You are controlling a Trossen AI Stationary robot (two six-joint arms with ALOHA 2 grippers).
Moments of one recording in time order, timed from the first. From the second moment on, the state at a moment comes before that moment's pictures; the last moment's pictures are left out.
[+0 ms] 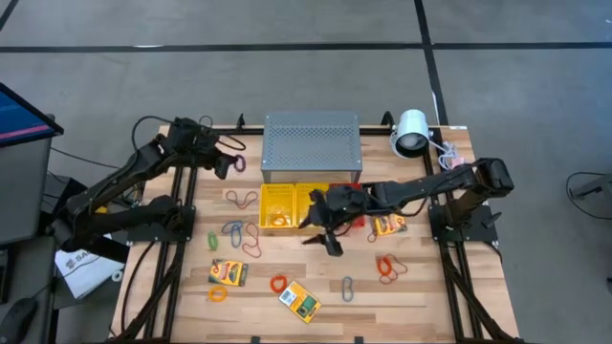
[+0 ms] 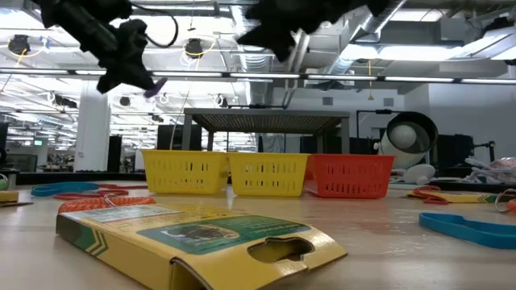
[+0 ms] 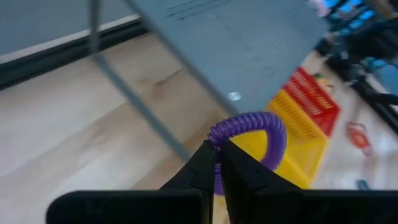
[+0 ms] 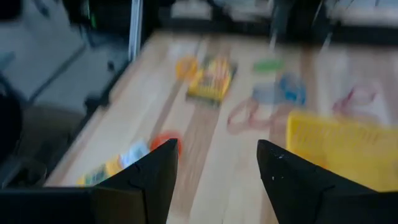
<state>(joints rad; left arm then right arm) 0.79 0.79 0.71 -0.59 0.30 -0.27 0.11 1.66 1.16 -0.01 -0.21 0.00</state>
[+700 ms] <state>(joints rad) 0.48 0.80 0.71 -0.38 0.18 -0.32 -0.02 1.79 1.17 0.43 -0.13 0.16</state>
